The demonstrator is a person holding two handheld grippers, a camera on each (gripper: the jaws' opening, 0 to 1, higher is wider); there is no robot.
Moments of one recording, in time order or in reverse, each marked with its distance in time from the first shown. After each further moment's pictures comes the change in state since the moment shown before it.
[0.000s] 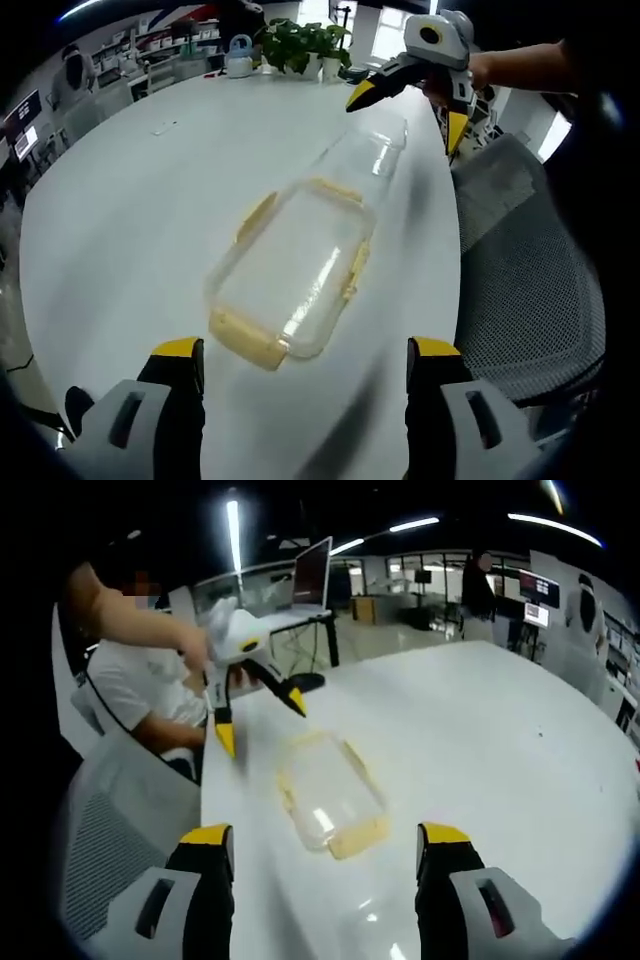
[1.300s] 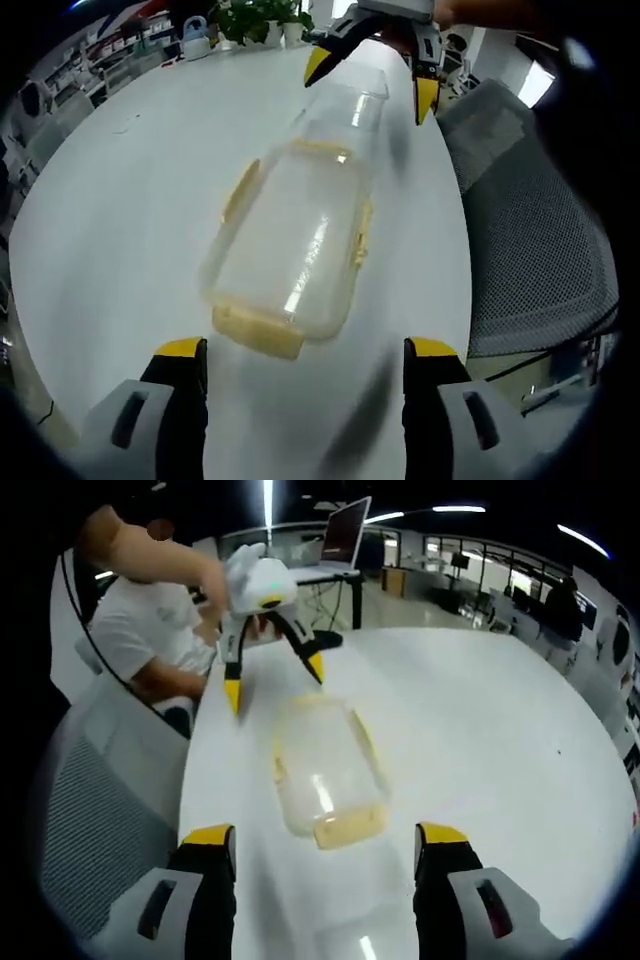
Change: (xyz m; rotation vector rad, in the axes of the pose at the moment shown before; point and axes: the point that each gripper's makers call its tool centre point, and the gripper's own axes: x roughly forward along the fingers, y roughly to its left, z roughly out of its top) left arm 0.011 0.014 -0.017 0.167 0.149 -0.050; right arm 0.028 -0.010 -0.019 -0.152 0.180 0.048
